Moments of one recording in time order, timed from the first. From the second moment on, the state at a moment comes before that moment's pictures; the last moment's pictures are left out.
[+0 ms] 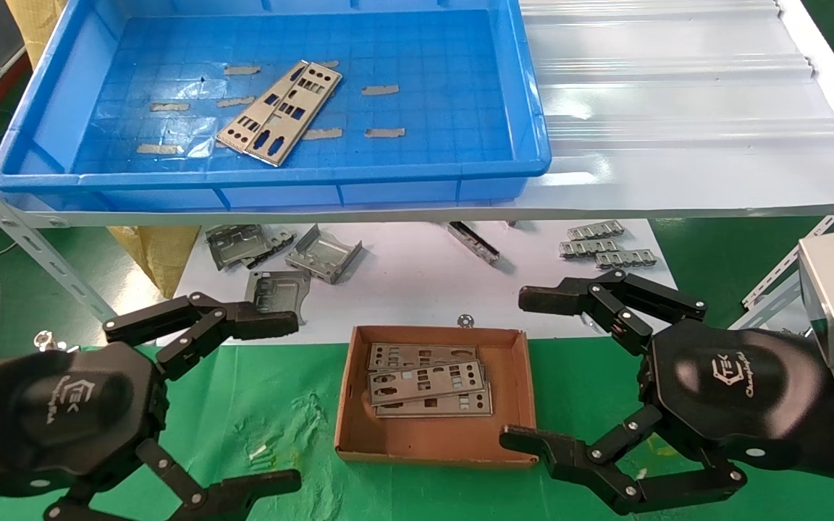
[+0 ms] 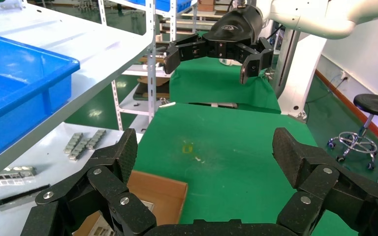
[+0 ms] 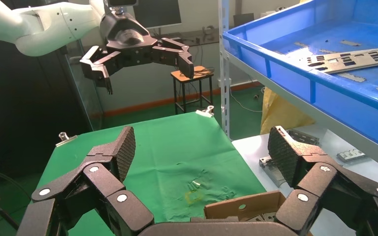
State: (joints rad) left arm -1.07 0.61 0.28 -1.28 0.73 1.50 -0.19; right arm 1.09 -0.55 -0.40 1.23 -0.63 -1.42 0.11
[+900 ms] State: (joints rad) left arm -1.07 0.61 0.28 -1.28 0.73 1.50 -0.19; right arm 1.09 -0.55 -0.40 1.23 -0.63 -1.42 0.11
